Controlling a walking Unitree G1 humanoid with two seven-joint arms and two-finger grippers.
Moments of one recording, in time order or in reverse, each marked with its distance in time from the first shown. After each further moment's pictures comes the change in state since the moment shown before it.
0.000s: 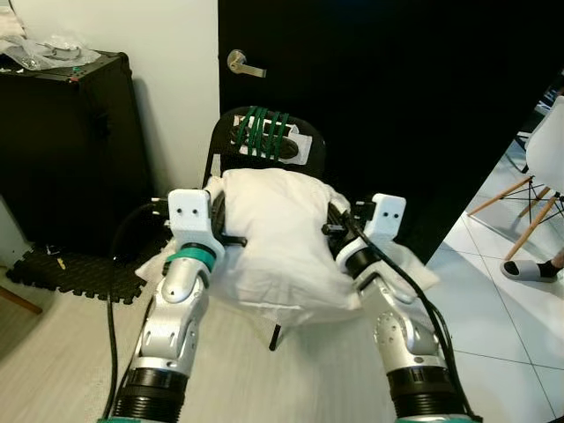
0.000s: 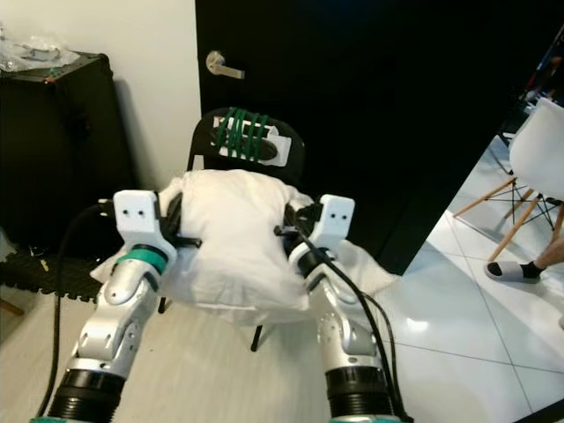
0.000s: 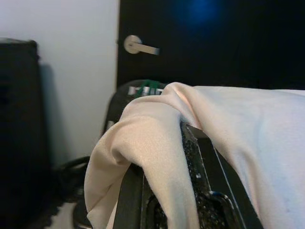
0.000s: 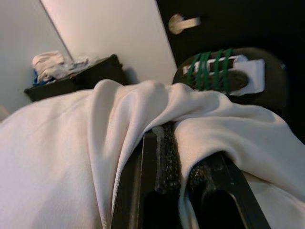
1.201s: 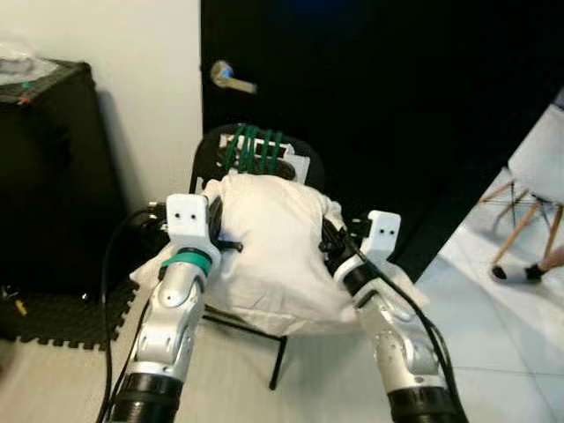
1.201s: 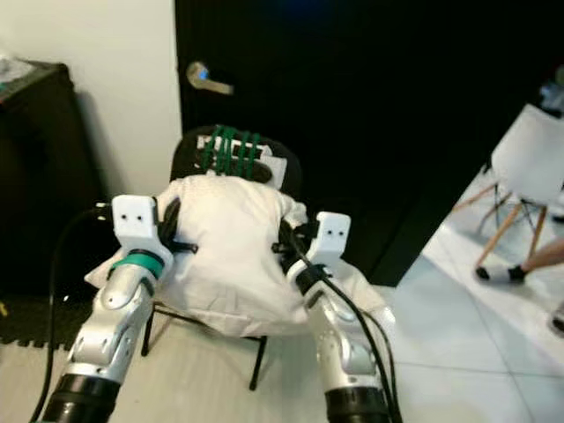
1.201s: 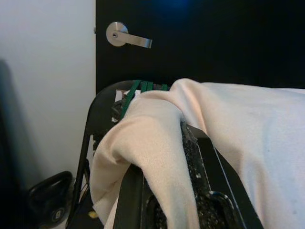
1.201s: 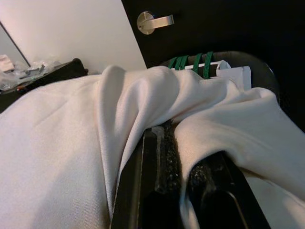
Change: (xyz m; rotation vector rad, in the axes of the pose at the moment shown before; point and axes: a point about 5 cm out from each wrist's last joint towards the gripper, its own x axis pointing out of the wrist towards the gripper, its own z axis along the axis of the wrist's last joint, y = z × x) left arm -0.001 -0.003 -0.007 -0.002 0.027 -0.010; right arm -0.014 -0.006 -0.010 -0.010 0.025 -0.011
